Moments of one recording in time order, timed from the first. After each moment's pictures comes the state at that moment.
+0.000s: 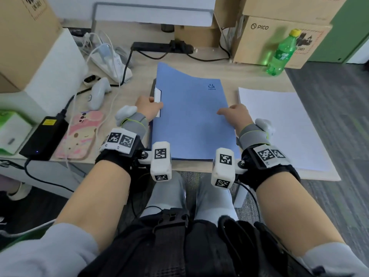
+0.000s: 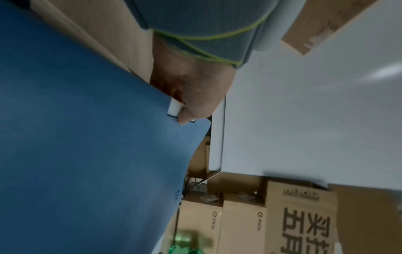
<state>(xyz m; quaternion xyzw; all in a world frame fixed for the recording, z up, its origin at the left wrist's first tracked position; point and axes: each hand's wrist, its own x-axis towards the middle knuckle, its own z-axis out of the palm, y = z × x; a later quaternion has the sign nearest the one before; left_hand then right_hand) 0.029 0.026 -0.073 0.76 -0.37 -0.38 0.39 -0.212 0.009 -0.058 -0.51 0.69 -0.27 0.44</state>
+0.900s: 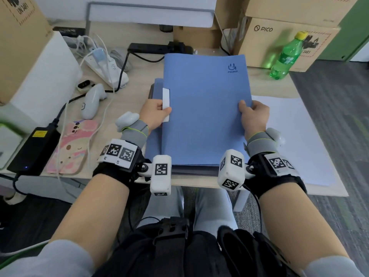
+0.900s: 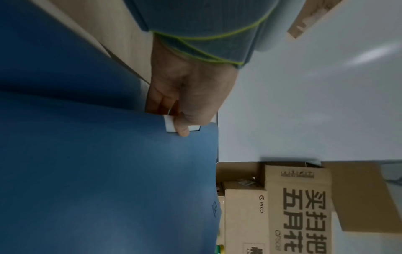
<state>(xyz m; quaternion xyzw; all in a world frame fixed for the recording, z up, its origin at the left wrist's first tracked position) 0.015 0.013 -0.068 0.67 -0.48 -0.40 0.40 -0.231 -0.026 -0.067 -0.44 0.66 -0.48 0.38</state>
